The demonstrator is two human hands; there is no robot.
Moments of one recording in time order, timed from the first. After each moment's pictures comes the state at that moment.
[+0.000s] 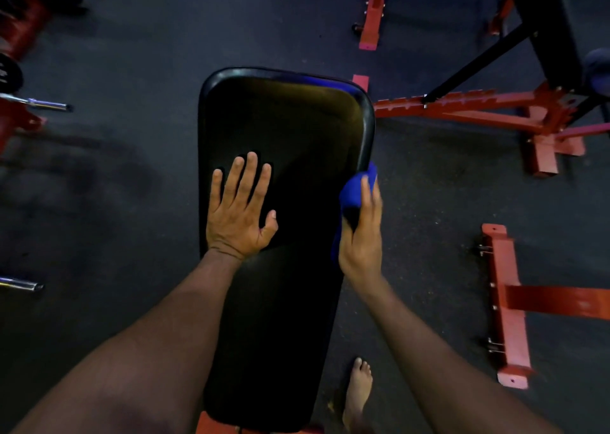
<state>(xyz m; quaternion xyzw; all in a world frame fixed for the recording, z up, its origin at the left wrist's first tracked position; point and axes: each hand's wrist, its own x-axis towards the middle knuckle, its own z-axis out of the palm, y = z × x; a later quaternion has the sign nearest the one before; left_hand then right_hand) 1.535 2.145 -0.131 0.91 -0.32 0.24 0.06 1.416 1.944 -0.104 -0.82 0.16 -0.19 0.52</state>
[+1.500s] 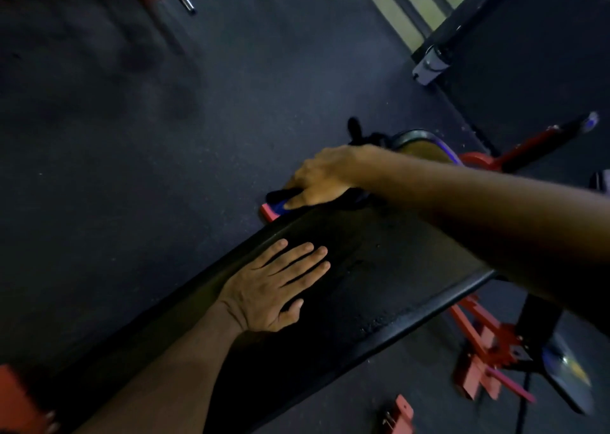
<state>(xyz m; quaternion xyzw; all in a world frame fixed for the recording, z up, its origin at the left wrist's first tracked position) 1.438 2.192 -0.213 0.92 -0.25 0.22 0.21 1.639 2.157 -0.020 -0.75 -0.45 0.33 -0.35</state>
